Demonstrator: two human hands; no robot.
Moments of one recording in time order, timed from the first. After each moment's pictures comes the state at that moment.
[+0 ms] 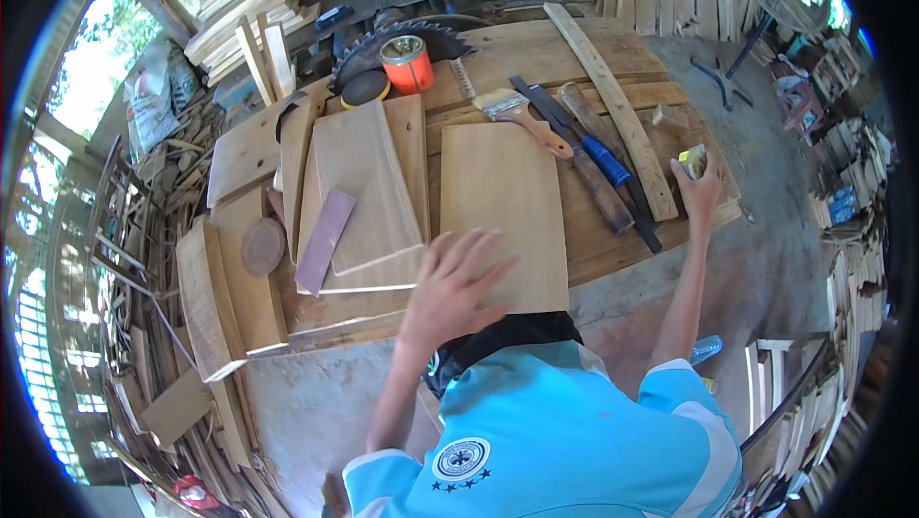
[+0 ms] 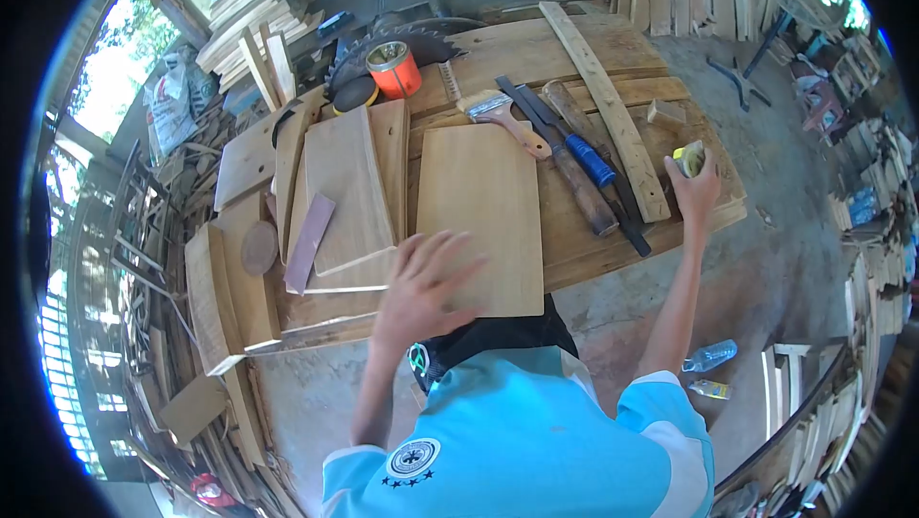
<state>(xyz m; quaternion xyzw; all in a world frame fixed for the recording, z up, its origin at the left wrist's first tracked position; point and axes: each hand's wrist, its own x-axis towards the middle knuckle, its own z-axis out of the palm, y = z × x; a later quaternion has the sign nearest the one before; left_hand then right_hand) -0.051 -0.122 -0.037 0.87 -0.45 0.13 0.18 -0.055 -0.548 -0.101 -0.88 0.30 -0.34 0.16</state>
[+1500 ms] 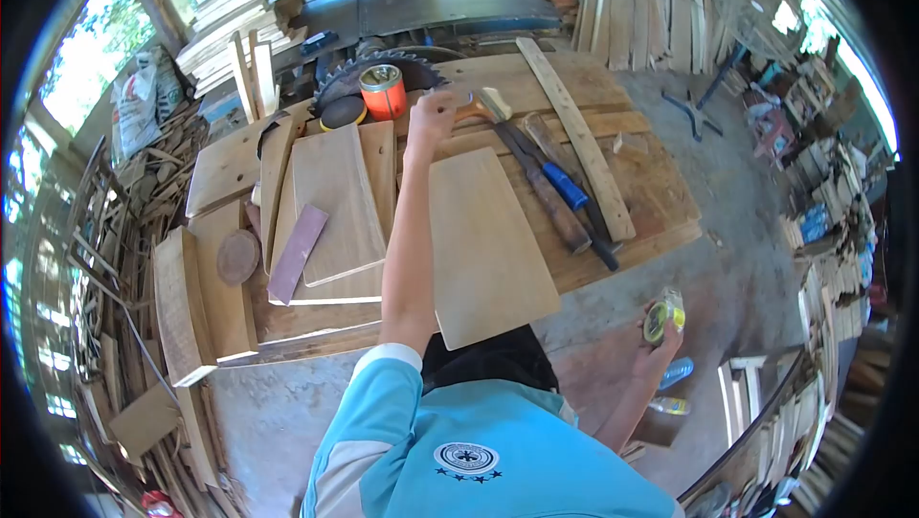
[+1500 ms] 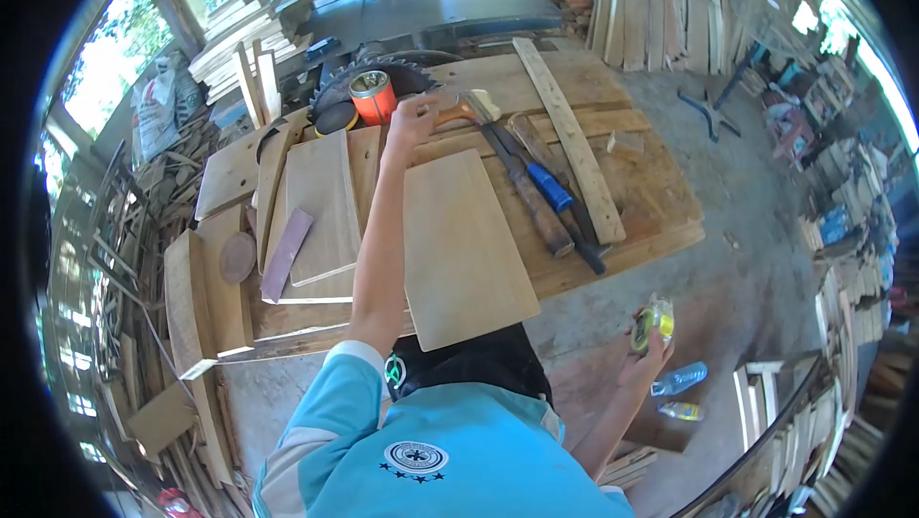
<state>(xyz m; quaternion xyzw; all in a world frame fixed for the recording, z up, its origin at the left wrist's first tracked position) 0.203 -0.231 -0.084 0.82 -0.19 0.13 0.52 -0.234 -0.424 -0.109 -0.45 0.27 -0.45 0.72</state>
